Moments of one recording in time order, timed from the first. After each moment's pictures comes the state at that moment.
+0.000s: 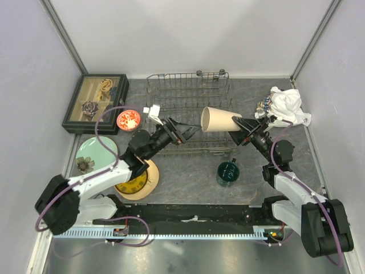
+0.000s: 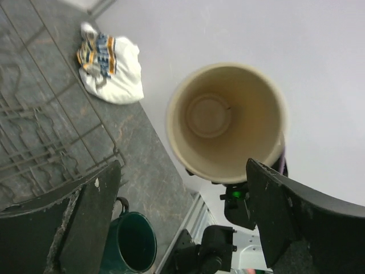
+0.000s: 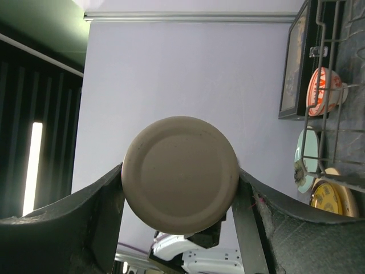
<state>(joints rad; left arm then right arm) -0.75 1.21 0.60 0.75 0.12 -0.99 0.15 1.01 0.27 1.05 -0.54 1.79</state>
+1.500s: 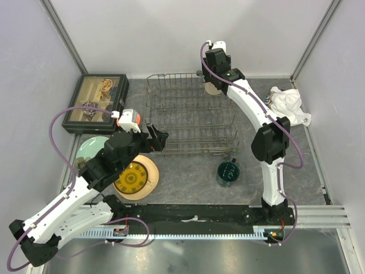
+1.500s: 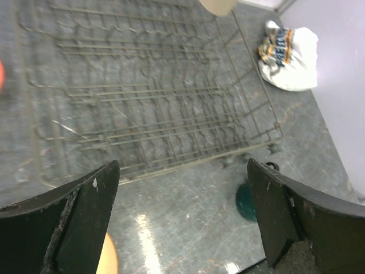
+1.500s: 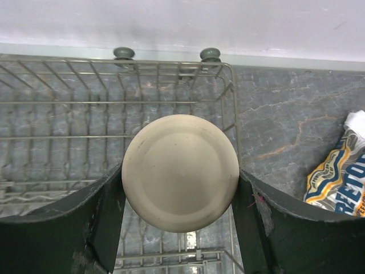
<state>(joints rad) -0.75 0.75 0.82 -0.35 -0.30 -0.56 0.45 2.13 2.15 -0.57 0.46 0.16</state>
